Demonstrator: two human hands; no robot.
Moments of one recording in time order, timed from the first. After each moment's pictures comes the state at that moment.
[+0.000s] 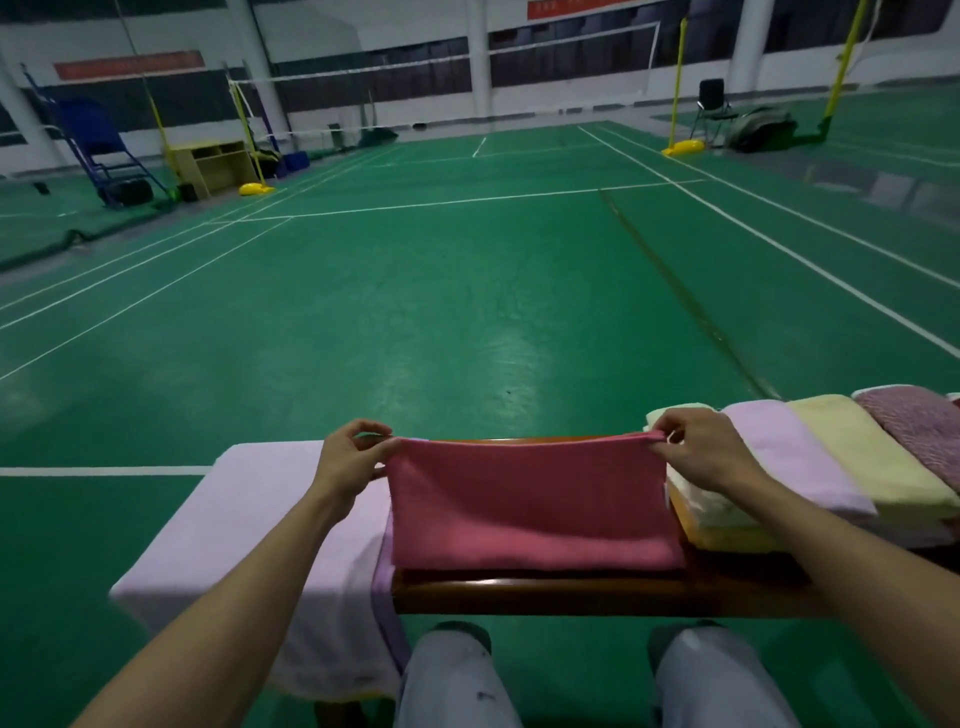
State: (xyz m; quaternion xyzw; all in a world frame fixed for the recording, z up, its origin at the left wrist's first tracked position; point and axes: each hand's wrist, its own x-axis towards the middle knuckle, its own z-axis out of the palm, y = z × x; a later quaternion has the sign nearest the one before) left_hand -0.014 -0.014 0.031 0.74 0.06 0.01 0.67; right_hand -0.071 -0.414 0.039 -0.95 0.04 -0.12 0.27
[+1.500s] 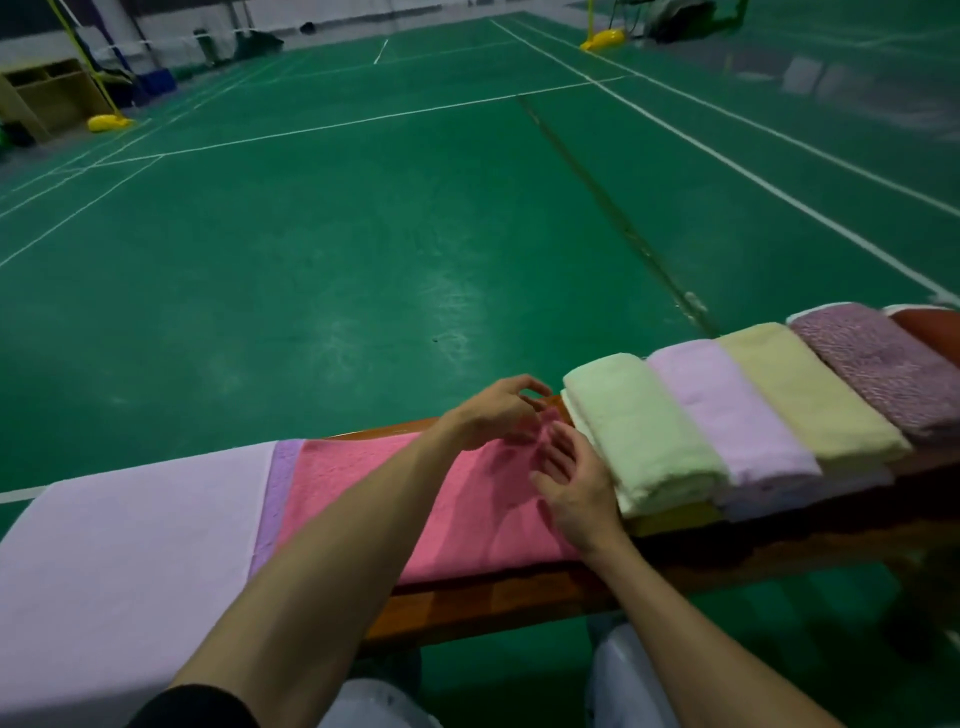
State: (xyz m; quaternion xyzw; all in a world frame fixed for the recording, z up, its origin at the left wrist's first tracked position) left_hand 0.068 -0.289 -0.019 0.76 -0.15 -0.38 0.51; right_hand -0.063 -0.366 -0.071 -0.66 0.18 -0.10 0.72
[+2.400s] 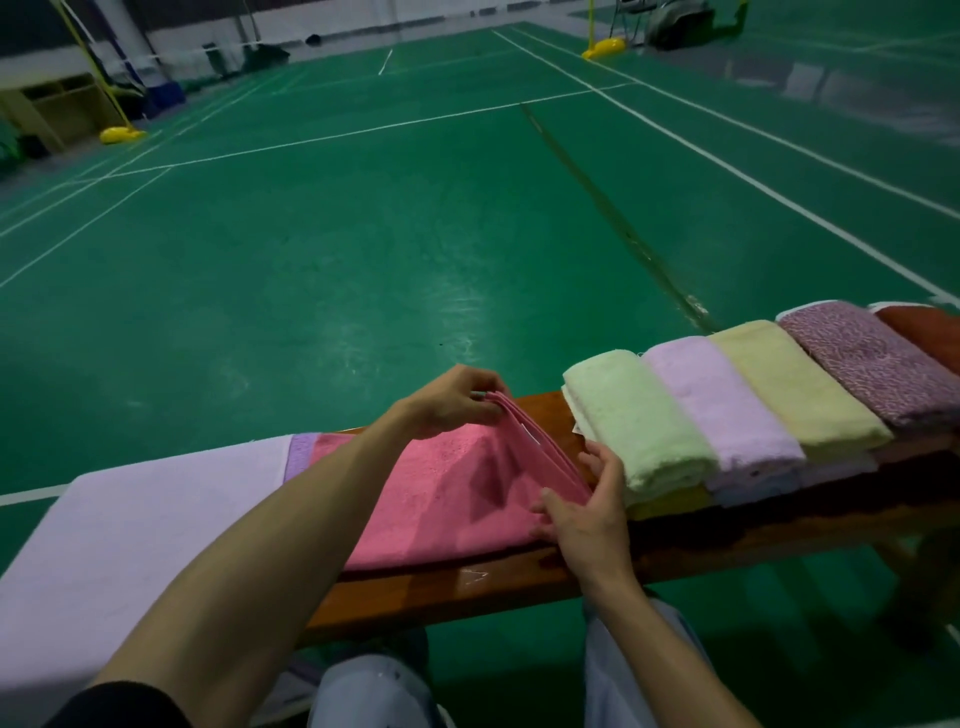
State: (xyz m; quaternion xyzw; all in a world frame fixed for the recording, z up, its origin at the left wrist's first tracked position) left_hand 0.074 -0.227 0.005 0.81 -0.30 -0.27 0.42; right_hand -0.115 -0.344 -0.060 -0.65 0.22 -0.17 0.71
